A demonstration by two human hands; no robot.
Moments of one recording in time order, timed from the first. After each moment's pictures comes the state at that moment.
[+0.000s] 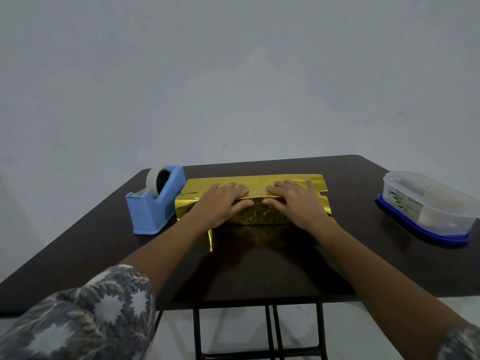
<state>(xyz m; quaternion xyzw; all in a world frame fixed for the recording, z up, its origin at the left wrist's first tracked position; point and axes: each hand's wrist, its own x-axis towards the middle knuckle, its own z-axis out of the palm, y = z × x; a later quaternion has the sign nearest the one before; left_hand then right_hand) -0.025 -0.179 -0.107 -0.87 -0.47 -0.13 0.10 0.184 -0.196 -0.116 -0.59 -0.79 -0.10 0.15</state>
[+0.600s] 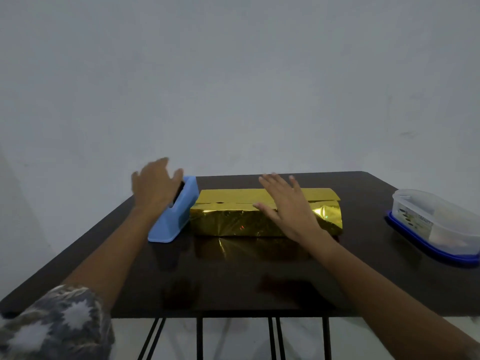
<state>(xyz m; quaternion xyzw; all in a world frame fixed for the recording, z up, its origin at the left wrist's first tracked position) -0.133 -0.200 -0.043 -0.60 -0.71 -0.36 0.09 0.141 -0.210 -0.097 -0.50 -0.81 -0.14 0.27</state>
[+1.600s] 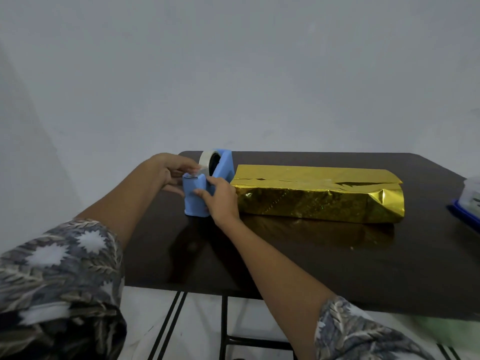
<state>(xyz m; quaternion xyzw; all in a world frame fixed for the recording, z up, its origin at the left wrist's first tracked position) -0.192 -0.199 -0.037 -0.39 -0.72 -0.38 -0.42 -0.082 -0.195 -0.129 -0.48 -0.69 0.30 0.46</state>
